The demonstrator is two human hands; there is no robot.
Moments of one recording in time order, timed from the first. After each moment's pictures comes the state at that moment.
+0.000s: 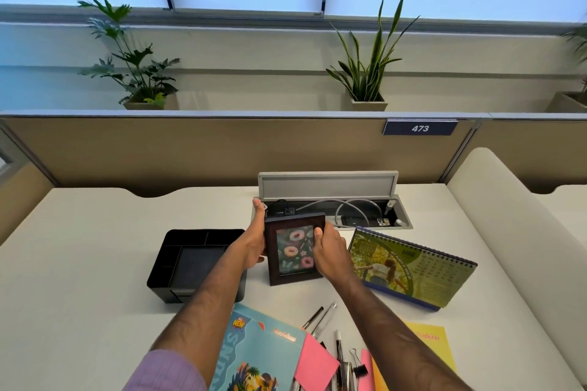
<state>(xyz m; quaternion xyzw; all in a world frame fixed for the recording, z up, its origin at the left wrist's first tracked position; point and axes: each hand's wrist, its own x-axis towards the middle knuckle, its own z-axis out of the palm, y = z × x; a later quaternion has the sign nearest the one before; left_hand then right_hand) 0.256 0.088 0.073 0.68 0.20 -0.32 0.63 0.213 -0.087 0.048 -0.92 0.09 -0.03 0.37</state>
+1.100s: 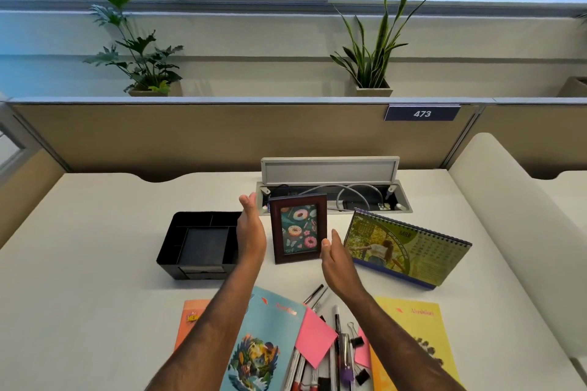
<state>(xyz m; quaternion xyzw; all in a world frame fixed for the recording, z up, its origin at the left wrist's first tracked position) 0.182 0.074 0.097 0.69 0.17 0.06 0.70 0.136 -0.095 0.036 -0.85 0.11 0.06 0.51</state>
